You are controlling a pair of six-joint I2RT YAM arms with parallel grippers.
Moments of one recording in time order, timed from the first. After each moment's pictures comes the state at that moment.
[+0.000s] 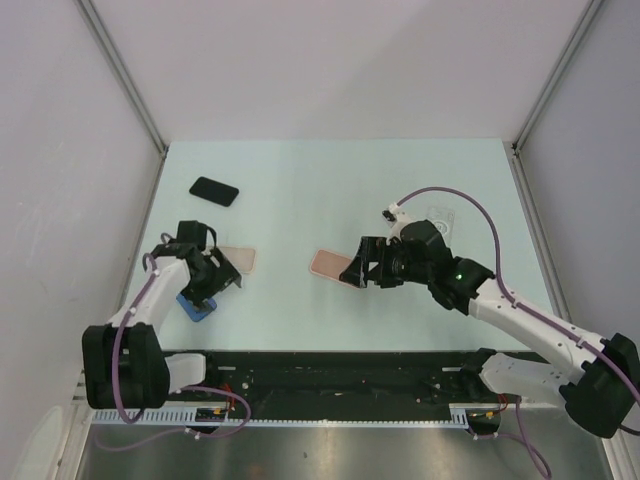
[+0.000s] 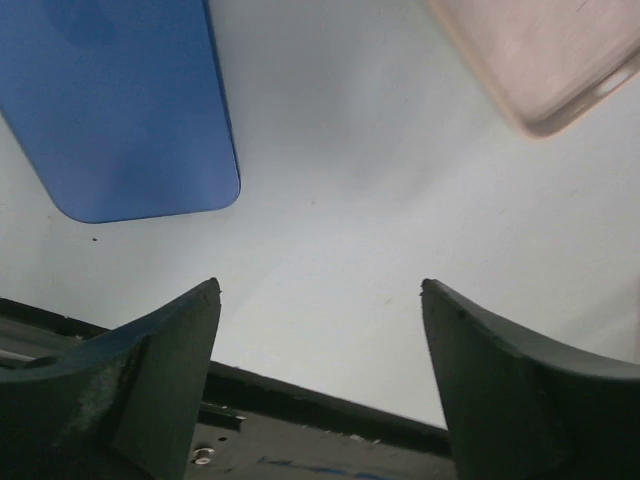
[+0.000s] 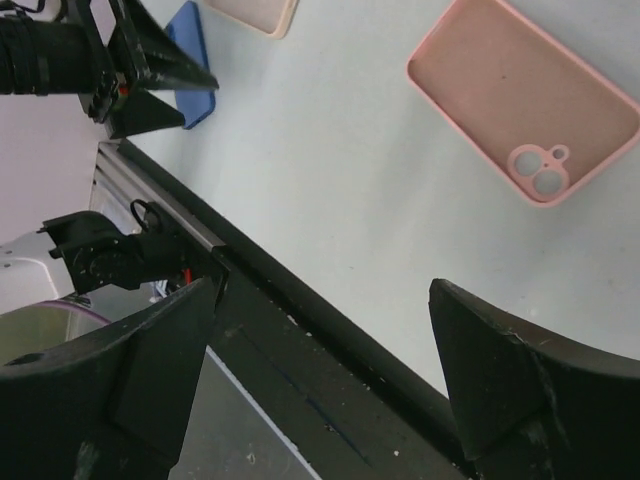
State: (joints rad) left arm 0.01 1.25 0.73 -0.84 0.02 -0.72; right arm 0.73 1.07 0.82 -0.30 -0.24 0.69
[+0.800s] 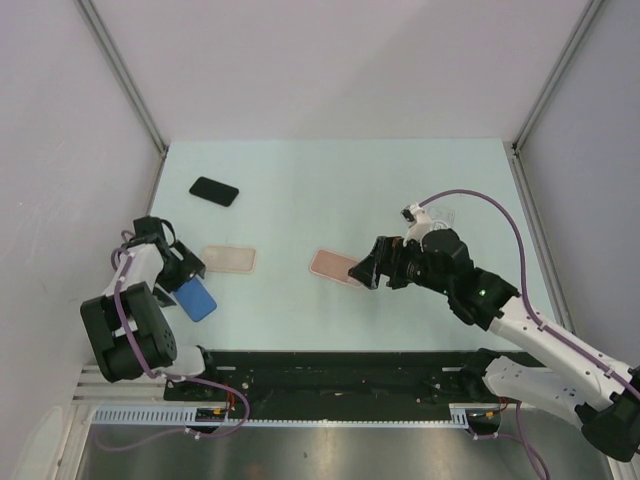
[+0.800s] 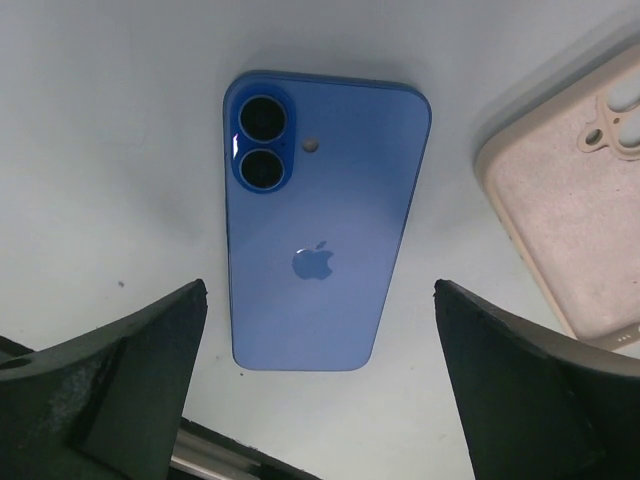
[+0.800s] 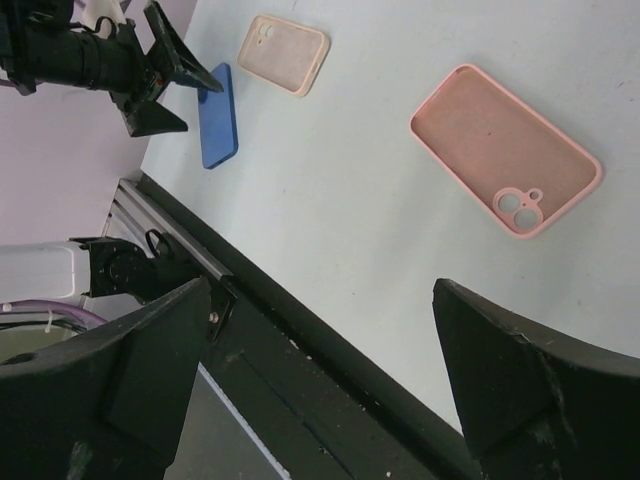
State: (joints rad) left arm 0.37 1.39 0.82 -0.71 -0.08 -0.49; right arm 0.77 0.90 0.78 -0.28 -0.14 0.68
